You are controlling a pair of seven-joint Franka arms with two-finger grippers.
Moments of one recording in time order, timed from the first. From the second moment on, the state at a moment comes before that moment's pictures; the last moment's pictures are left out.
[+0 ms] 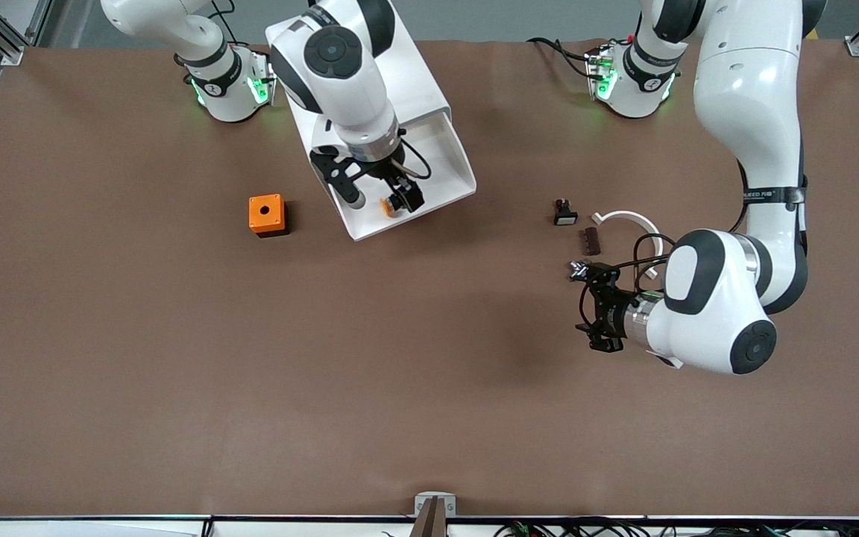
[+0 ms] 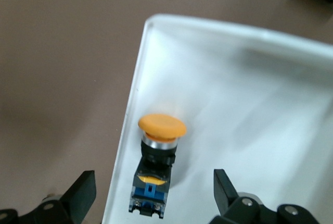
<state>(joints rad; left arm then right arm) -0.37 0.75 0.19 -1.19 -0.53 1.55 -1.80 0.75 0.21 0.05 -1.84 0.11 2.14 1.66</state>
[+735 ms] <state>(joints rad) -0.45 0.69 0.19 -1.19 -0.43 1.59 -1.59 0.76 0.24 0.03 -1.78 0.11 2.12 1.65</state>
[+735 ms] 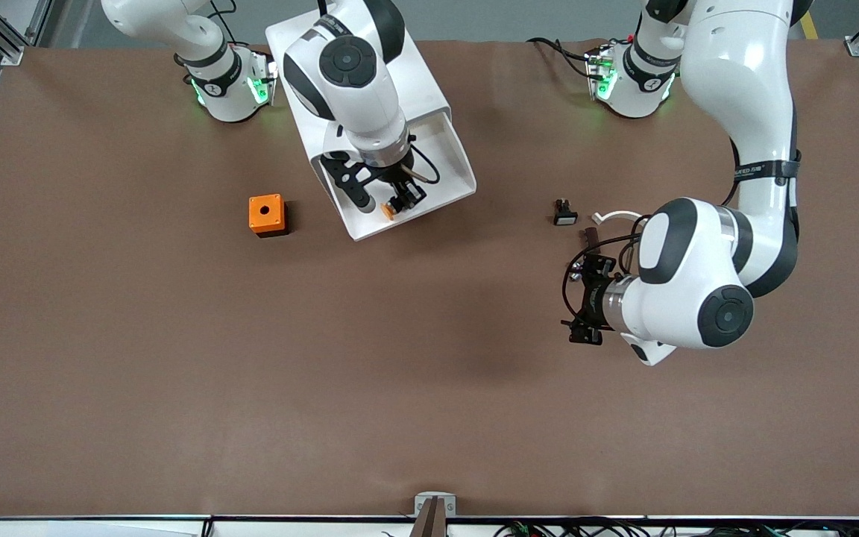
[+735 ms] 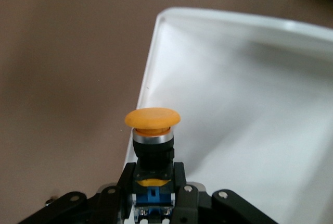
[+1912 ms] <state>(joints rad) -0.51 0.67 0.19 -1.21 -0.40 1.66 -0.84 0.10 0.31 0.01 -1.54 0.14 1.78 0.34</state>
